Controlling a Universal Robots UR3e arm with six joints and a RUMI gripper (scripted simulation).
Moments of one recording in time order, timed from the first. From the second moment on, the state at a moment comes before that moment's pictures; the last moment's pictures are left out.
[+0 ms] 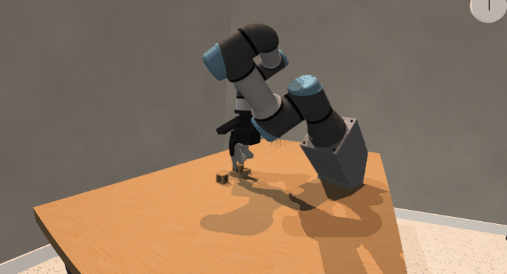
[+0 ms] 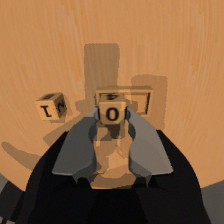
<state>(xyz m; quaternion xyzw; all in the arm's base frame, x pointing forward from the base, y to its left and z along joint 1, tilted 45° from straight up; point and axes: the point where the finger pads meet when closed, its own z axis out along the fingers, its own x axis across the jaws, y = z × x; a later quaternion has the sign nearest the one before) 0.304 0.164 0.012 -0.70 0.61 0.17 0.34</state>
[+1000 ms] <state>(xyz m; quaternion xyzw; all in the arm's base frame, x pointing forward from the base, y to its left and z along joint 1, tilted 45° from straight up) 0.304 0.164 0.012 -0.70 0.61 0.17 0.34</state>
